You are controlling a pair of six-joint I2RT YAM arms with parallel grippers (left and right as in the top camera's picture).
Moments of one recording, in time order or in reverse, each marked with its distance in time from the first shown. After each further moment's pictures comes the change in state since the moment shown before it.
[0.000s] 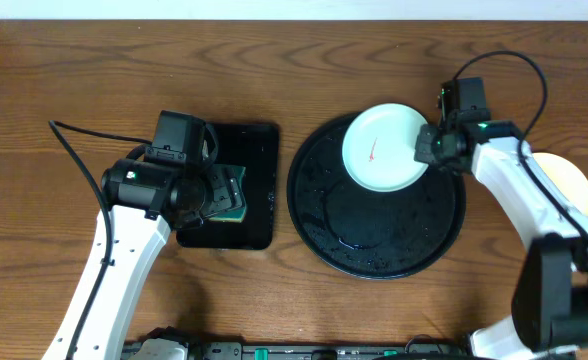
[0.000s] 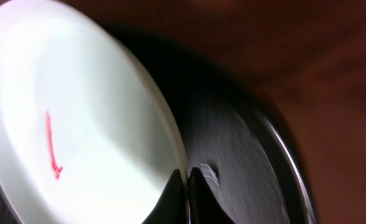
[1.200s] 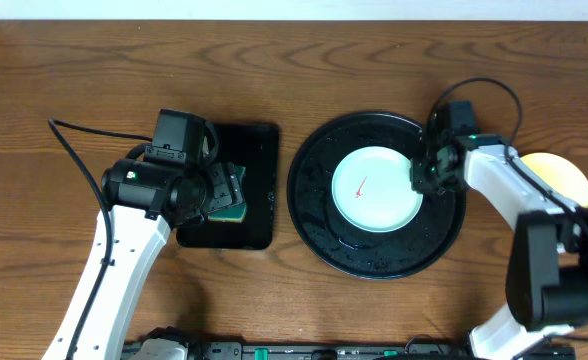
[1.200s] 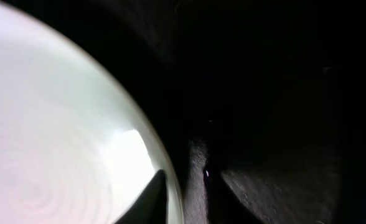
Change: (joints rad) left arm 0.000 0.000 0.000 0.032 -0.009 -0.001; right arm -0.011 0.118 -0.101 0.007 -0.097 -0.201
